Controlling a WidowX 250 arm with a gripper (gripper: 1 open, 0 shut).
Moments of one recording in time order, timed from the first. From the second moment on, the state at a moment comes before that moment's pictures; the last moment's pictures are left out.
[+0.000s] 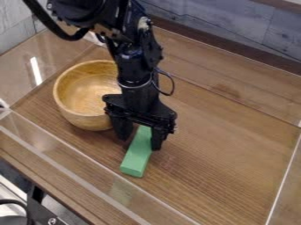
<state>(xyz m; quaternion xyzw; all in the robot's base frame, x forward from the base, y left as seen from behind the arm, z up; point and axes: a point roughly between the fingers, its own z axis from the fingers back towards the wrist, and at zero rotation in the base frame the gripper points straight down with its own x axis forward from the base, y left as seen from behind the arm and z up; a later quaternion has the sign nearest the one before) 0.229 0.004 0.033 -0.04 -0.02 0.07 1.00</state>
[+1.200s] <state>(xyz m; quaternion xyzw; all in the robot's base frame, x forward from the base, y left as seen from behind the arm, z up) 0.218 0.007 0.024 -0.03 0.02 0.07 1.00</state>
